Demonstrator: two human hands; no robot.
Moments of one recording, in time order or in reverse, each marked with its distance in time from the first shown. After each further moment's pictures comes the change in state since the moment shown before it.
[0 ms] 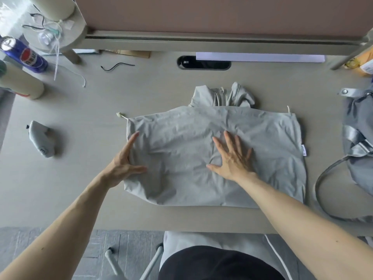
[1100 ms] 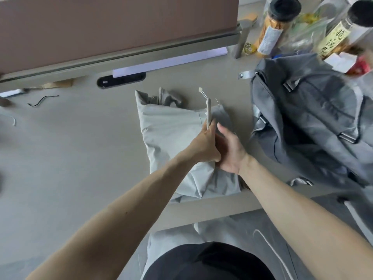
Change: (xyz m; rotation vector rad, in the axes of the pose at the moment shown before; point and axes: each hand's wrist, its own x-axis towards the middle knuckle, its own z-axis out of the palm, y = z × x) left_hand 0.068 0.234 0.430 0.705 -0.221 0.287; right_hand -0.092 0.212 -0.069 2.260 -0.324 0.009
